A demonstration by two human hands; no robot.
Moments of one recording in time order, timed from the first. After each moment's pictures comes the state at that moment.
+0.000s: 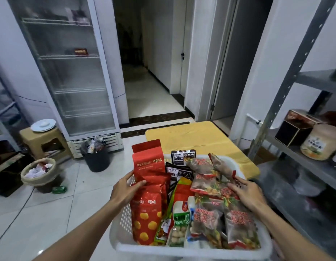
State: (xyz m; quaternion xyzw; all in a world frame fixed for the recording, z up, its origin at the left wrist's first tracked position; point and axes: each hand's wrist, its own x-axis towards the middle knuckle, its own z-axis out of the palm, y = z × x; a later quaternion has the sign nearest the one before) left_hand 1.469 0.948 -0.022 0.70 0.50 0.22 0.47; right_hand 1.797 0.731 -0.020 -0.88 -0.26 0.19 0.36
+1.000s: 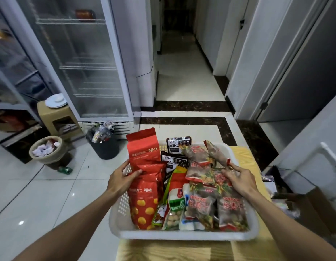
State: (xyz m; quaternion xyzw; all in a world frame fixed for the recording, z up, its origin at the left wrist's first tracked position) left_hand 1.749 1.247 -0.078 0.57 0.62 0.27 0.46; right_hand 2.142 1.154 -0.083 -0.82 -0.38 0.28 0.32
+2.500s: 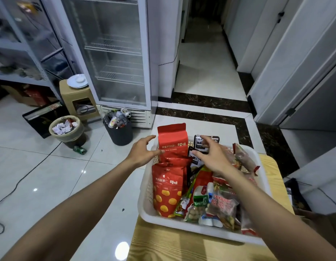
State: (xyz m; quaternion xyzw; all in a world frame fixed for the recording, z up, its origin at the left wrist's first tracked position) left_hand 1.748 1.331 -0.068 0.66 0.60 0.24 0.38; right_hand 2.003 1.274 -0.029 -0.71 -0.59 0.30 0.24
